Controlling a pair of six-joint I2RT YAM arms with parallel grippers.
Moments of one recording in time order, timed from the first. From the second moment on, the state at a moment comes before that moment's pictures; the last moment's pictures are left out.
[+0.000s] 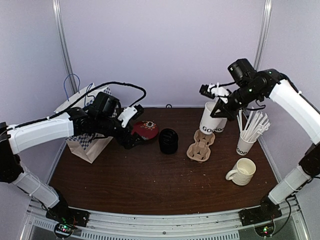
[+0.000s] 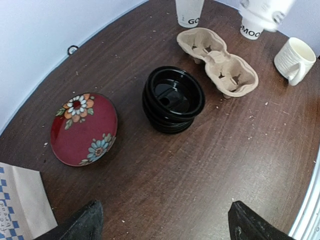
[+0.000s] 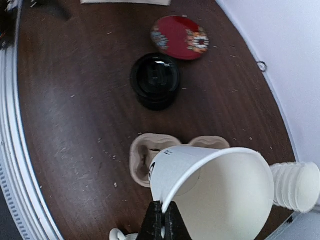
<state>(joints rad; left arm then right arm) -0.74 1.44 1.16 -0.44 0.16 0.15 0.48 1.51 1.73 -1.14 -0.23 -0.59</state>
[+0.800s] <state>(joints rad) -0.70 1.35 1.17 -0.44 0.09 0.08 1.13 1.78 1.59 -0.95 -0.08 -0.65</state>
